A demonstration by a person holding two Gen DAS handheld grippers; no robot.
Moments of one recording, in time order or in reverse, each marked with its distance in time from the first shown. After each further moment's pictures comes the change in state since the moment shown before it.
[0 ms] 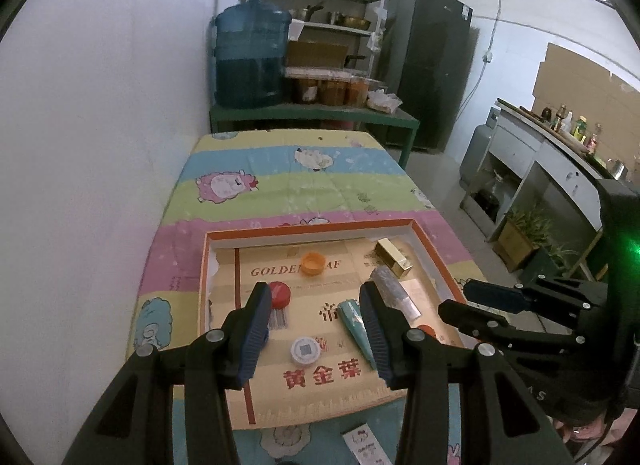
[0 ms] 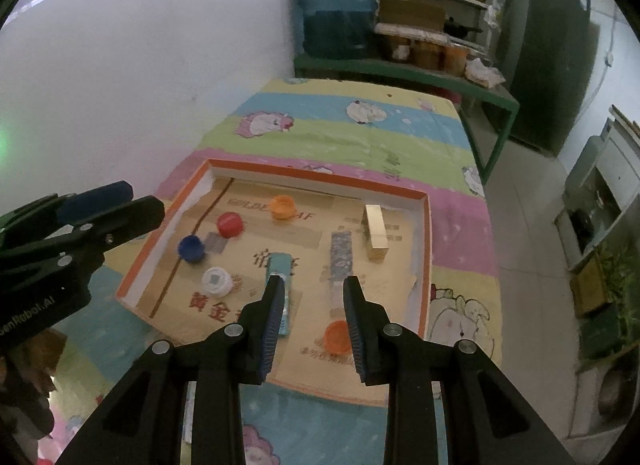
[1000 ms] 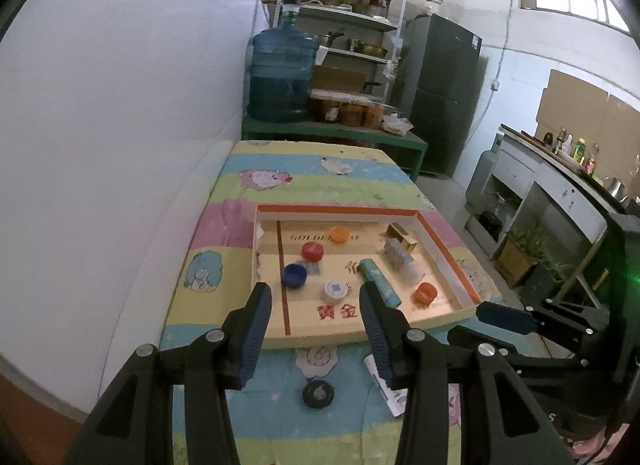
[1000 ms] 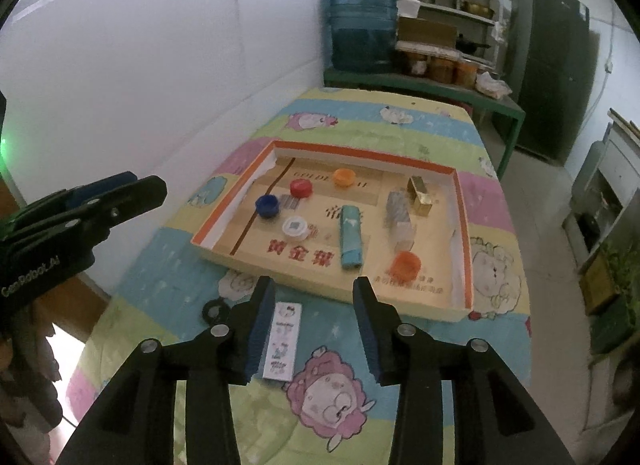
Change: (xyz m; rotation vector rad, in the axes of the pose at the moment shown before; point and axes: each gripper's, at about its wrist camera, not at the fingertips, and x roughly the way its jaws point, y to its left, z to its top) left arm -0.082 0.028 -0.074 -0.068 -0.096 0.032; right arm -0.053 0.068 -0.077 -0.014 -0.065 0.035
